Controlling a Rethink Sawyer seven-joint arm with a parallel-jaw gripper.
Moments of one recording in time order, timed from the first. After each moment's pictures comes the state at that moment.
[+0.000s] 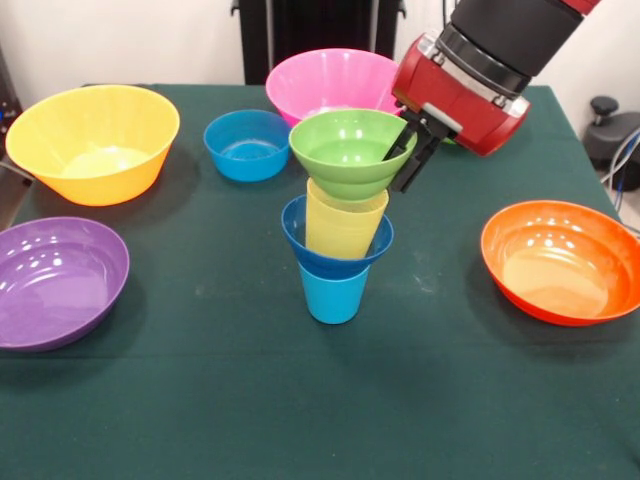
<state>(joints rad) 0.26 -0.32 -0.53 1.11 -0.01 0.75 2.28</state>
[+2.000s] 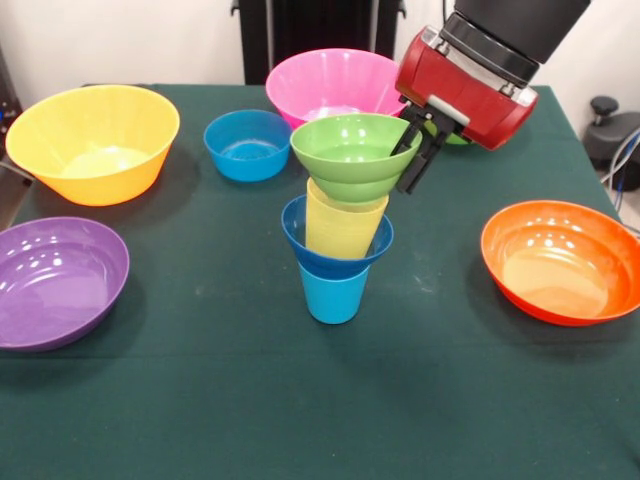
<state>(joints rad) 0.28 -0.33 -0.57 1.14 0.03 0.64 2.28</state>
